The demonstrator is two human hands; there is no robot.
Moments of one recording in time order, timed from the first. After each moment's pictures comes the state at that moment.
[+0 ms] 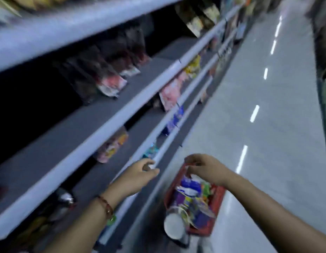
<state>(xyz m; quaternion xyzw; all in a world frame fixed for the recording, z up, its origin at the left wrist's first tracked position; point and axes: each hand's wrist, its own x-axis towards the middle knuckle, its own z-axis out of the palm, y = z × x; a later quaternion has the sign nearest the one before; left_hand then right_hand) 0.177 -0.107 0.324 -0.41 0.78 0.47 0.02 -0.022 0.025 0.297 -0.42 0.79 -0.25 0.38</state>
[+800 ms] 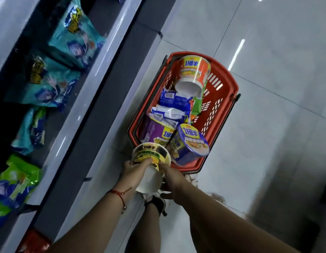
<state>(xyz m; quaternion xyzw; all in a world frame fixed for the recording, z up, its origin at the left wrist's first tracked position) 0.136 -0.044 -0.181 -0.69 0.39 0.58 0.18 0.028 0.055 -0.142 0.25 0.64 -0.28 0.67</state>
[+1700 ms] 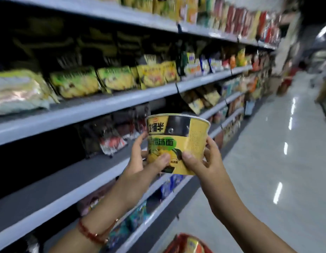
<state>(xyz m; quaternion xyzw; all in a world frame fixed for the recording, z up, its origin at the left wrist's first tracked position) 0.058 -0.019 0.511 -0.25 0.68 0.57 -0.38 -0.092 0.069 0.502 -0.42 0.53 -0.69 0.27</state>
